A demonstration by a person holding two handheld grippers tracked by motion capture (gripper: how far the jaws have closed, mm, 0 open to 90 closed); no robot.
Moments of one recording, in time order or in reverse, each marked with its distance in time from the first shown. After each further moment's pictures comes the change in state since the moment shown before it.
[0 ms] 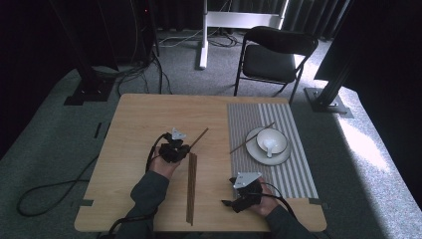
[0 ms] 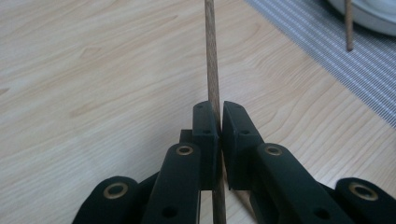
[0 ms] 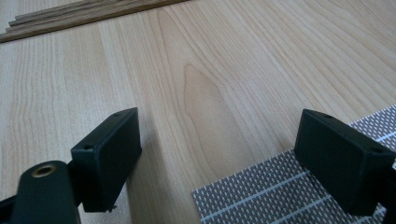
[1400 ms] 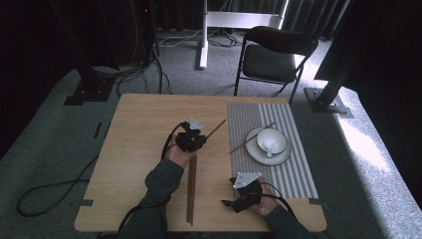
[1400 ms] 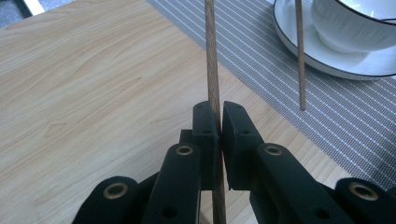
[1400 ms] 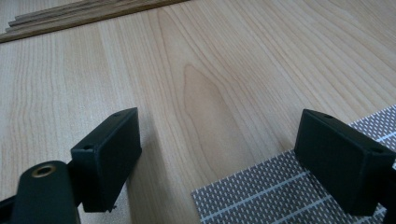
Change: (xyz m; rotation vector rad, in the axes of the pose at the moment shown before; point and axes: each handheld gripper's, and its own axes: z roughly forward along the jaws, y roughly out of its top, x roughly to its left) left arm -0.028 0.050 0.014 -0.026 -0.041 0.090; right arm 0.000 0.000 0.000 0.001 0.001 0.004
